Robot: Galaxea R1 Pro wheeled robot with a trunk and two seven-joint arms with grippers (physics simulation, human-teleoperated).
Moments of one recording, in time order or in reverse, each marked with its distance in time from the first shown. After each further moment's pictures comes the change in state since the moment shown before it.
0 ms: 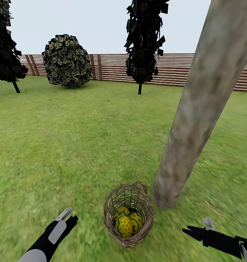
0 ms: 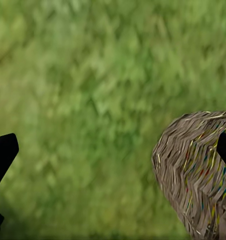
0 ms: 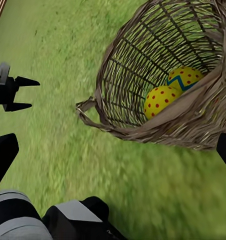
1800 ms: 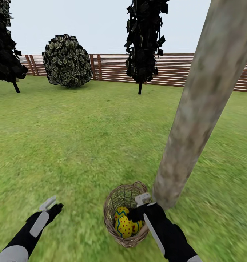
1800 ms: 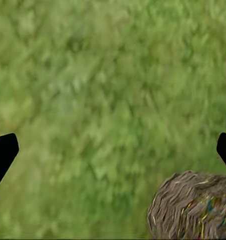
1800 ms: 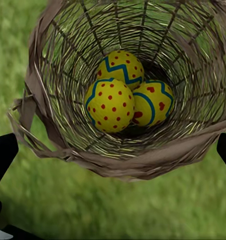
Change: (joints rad) left arm -0.001 0.134 0.012 -0.139 0.008 0.024 -0.057; right arm -0.016 0.520 0.582 -0.627 0.073 0.640 -1.327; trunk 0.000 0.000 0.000
